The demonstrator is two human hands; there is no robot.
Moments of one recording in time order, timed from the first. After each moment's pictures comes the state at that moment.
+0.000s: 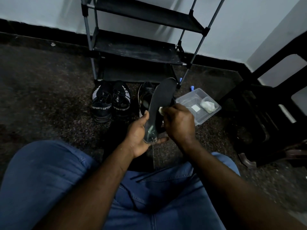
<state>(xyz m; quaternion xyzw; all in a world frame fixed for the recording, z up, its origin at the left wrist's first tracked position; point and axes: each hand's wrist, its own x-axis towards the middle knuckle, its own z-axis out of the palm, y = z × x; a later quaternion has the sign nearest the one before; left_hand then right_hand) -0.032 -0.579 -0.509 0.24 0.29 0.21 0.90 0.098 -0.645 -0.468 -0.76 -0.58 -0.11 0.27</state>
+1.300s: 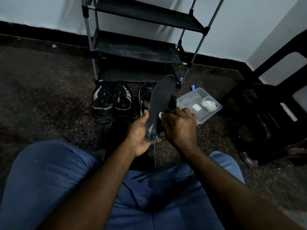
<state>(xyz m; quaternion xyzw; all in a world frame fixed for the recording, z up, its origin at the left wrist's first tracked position) -0.037 -0.583 -0.492 0.25 0.34 0.22 0.88 0.094 -0.660 -0.482 -0.79 -0.56 -0.14 0.22</state>
